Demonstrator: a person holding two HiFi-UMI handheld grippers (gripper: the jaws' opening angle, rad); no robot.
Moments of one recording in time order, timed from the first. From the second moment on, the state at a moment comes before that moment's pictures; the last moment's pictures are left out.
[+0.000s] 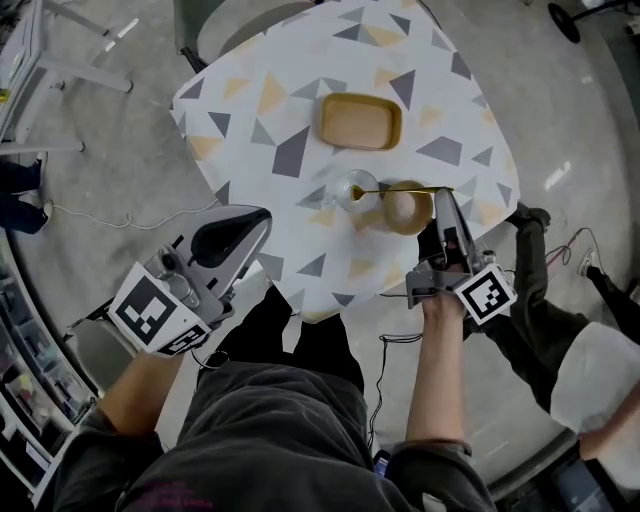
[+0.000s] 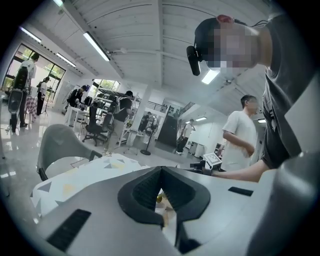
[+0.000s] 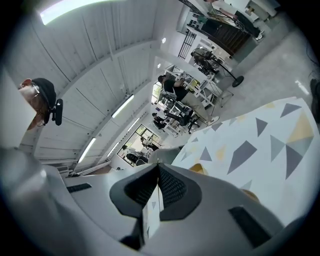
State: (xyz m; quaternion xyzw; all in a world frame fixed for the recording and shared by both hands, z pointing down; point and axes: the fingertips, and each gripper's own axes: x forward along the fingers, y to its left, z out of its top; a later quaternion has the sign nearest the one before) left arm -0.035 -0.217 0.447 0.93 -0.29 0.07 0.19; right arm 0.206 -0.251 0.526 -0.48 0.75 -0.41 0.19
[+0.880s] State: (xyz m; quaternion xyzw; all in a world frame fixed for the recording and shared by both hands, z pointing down) left arm -0.046 -0.216 0.489 0.93 -0.29 0.10 0.22; right arm 0.187 -0.261 0.591 -0.49 0.75 -0.41 0.15
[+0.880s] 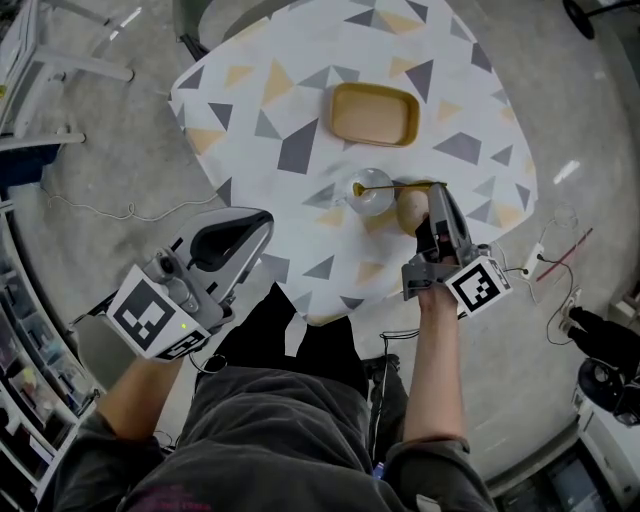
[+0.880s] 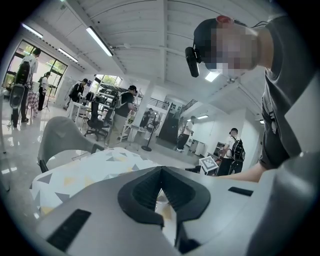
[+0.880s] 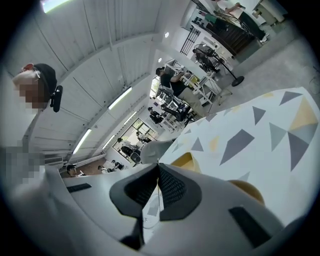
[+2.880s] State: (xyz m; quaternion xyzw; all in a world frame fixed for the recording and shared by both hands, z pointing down) left arm -0.049 -0.227 0.433 0.94 -0.28 0.06 0.18; right arm 0.185 -0.237 0.589 -0.54 0.73 -0.41 0.06
